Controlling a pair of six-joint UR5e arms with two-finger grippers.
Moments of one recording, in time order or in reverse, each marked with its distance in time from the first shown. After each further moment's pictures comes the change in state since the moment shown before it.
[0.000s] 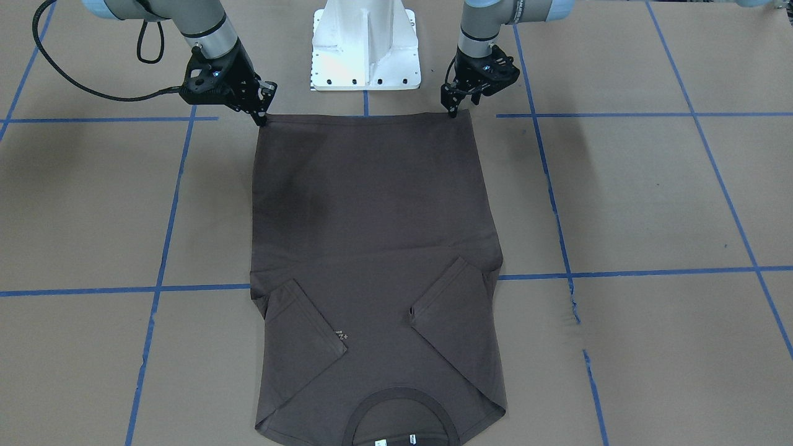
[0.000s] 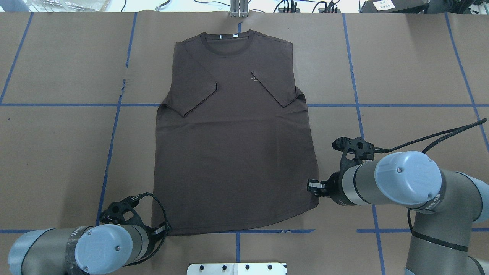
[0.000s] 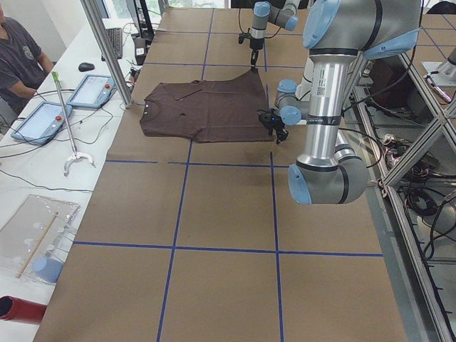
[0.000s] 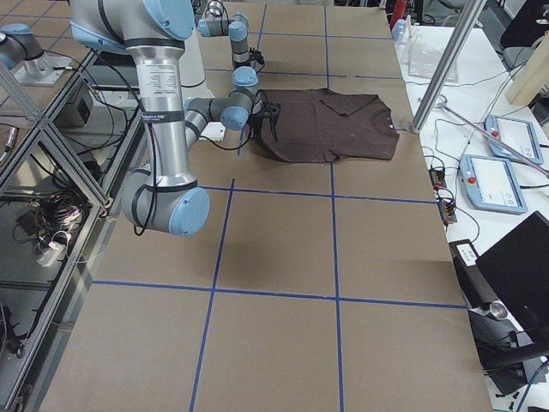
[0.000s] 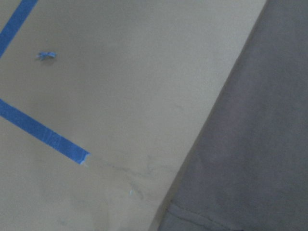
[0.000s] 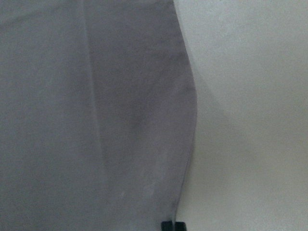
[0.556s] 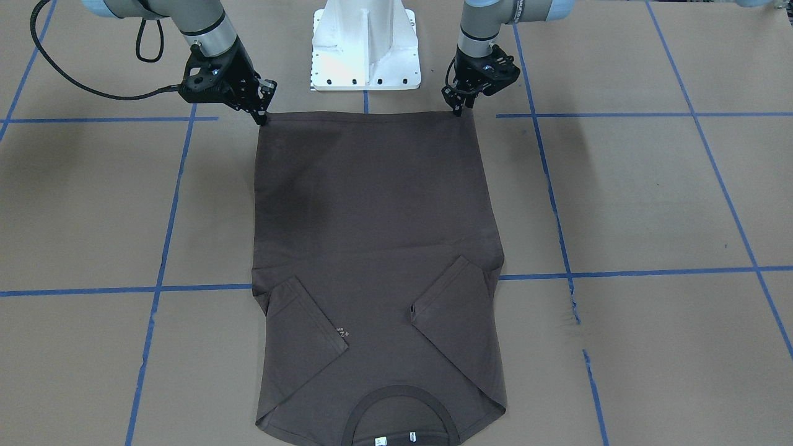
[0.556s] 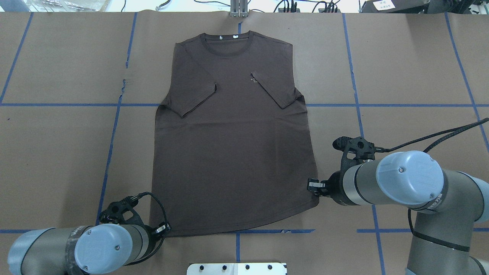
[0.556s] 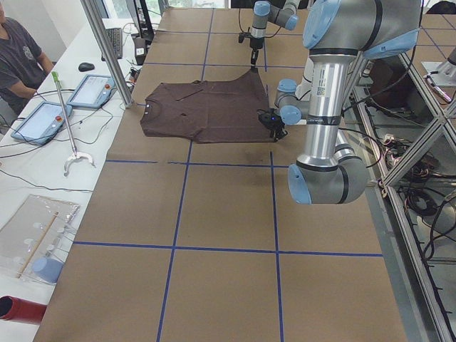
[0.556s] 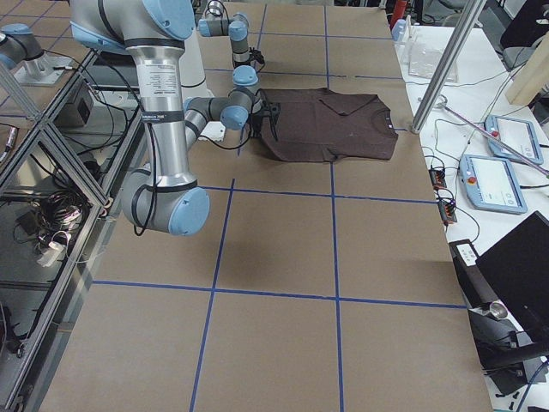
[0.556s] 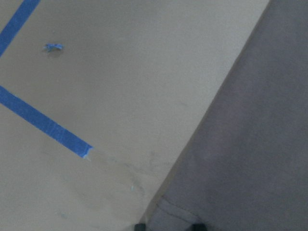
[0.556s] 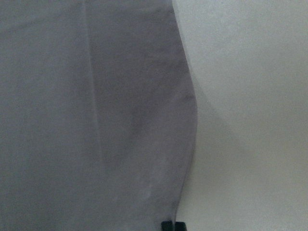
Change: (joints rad) left arm -0.004 -0.002 -0.005 0.001 -0.001 -0.013; right arm 0.002 -0.001 0.006 0.000 0.000 0.000
